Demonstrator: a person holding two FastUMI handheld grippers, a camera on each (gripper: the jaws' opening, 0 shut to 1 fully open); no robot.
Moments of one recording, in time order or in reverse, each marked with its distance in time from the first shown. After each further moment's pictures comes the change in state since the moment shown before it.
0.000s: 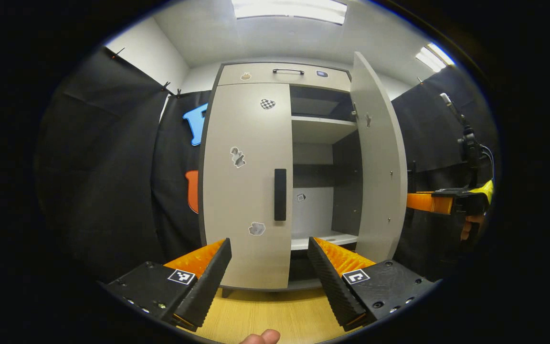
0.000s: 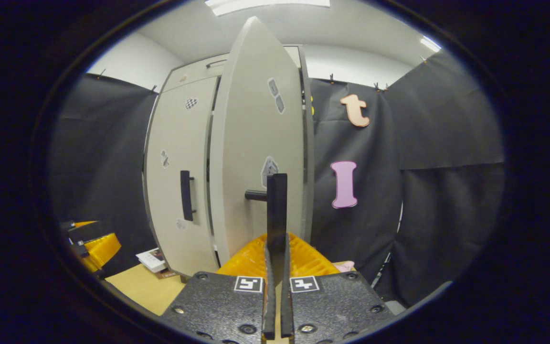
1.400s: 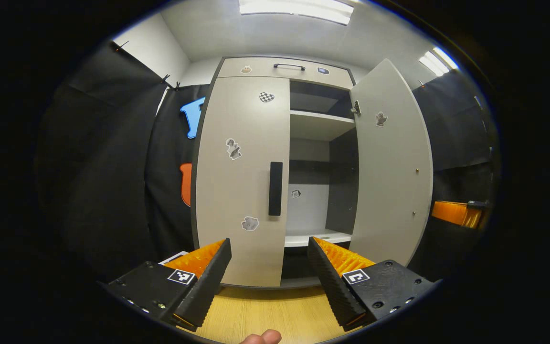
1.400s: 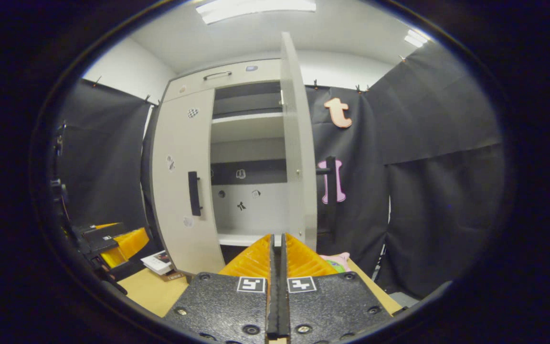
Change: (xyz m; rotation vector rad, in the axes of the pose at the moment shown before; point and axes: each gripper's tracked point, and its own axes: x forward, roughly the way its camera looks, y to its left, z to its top) left arm 0.002 -0.001 -0.013 -0.037 0.026 -0.017; right arm -0.059 0.028 -0.036 0.038 -0.023 -0.032
